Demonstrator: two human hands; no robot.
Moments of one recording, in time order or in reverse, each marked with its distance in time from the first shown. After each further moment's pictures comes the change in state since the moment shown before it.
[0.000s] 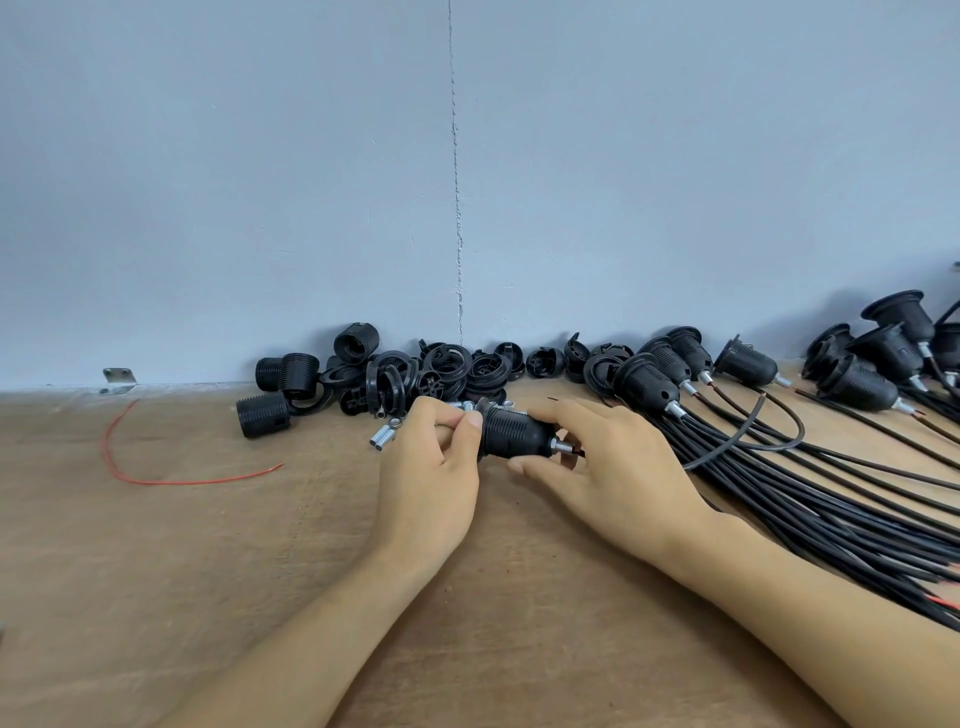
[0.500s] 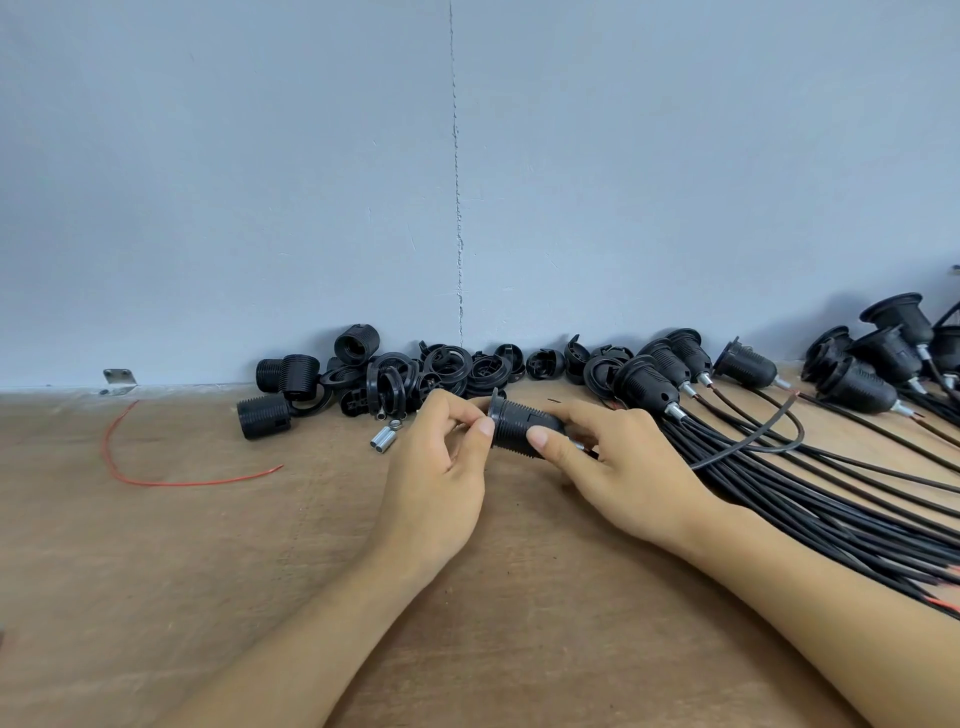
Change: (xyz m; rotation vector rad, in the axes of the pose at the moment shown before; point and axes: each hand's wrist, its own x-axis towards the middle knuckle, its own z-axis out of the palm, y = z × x) left_hand 0.000 -0.001 0.000 -0.047 -0.099 0.141; right_hand 0.005 0.019 0.002 0.177 -0.069 0.058
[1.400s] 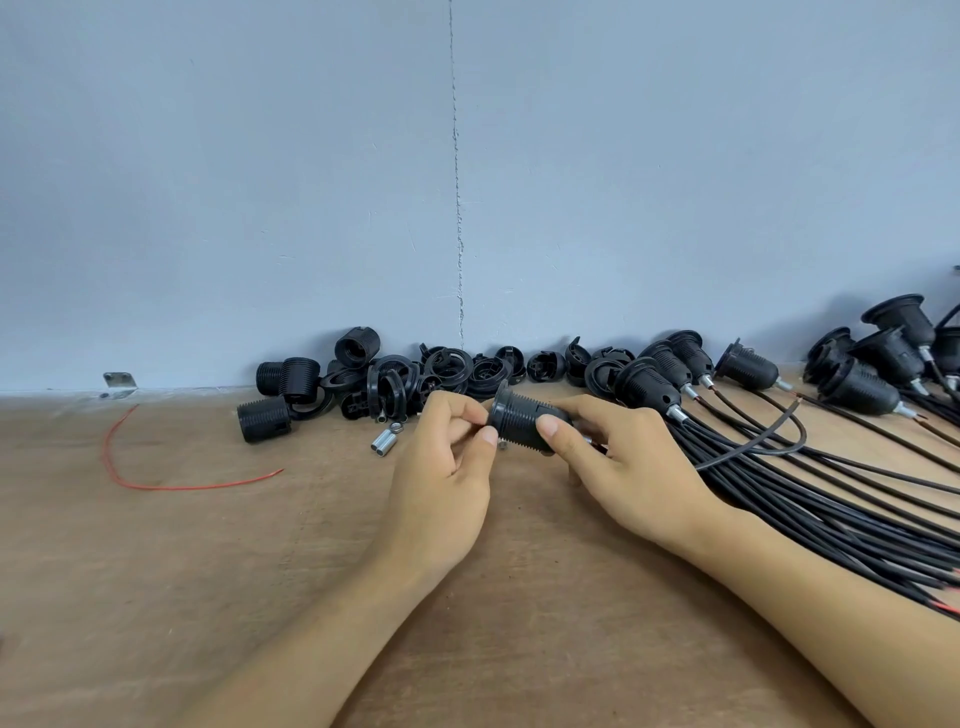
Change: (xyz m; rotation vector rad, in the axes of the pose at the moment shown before) left_hand -0.003 0.001 -0.002 -0.006 -0.046 -0.006; right_hand 0.001 -0.002 0.000 0.068 0.085 -0.051
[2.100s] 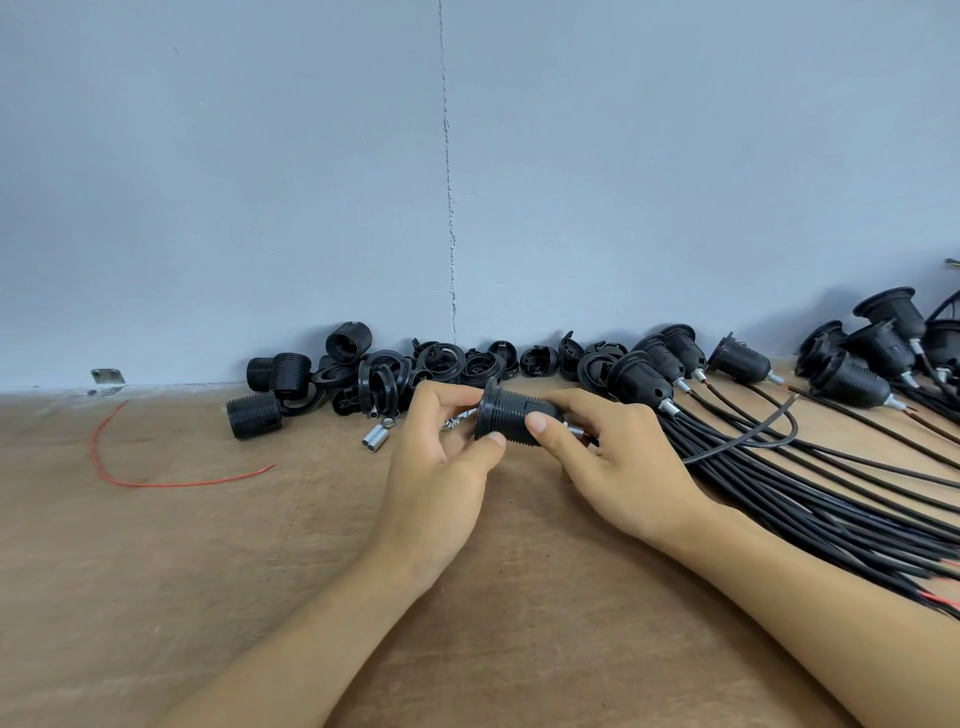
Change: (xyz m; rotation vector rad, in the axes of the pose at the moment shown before) left_hand -0.003 0.008 0.008 -0.297 -0.010 -0.065; right_hand -0.001 -0.003 0.002 0.000 0.043 -0.054
